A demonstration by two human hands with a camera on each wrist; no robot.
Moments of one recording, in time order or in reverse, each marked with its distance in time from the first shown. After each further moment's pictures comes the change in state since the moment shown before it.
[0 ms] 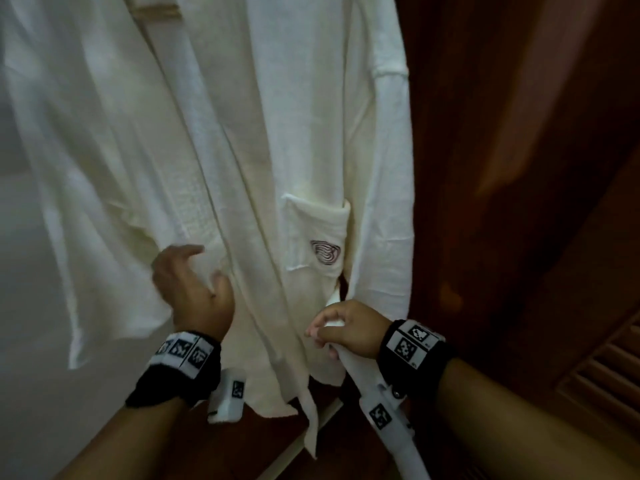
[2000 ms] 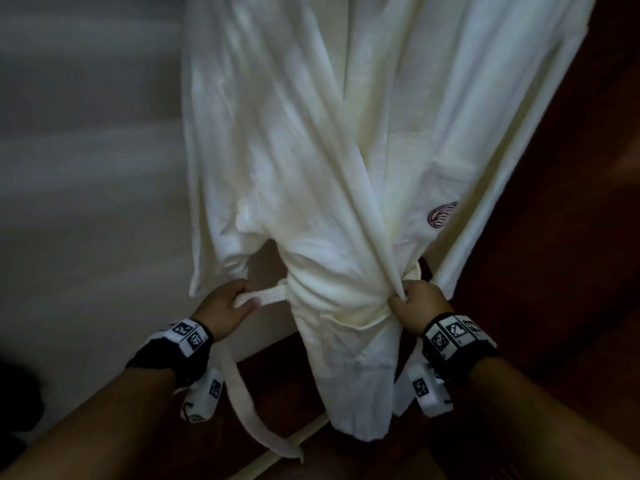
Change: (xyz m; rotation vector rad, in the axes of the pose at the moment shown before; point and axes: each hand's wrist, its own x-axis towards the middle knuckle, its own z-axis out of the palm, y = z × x) left_hand -0.038 -0.162 -0.117 0.046 -0.857 -0.286; right_hand 0.022 -0.010 0.064 -0.643 0.437 0.141
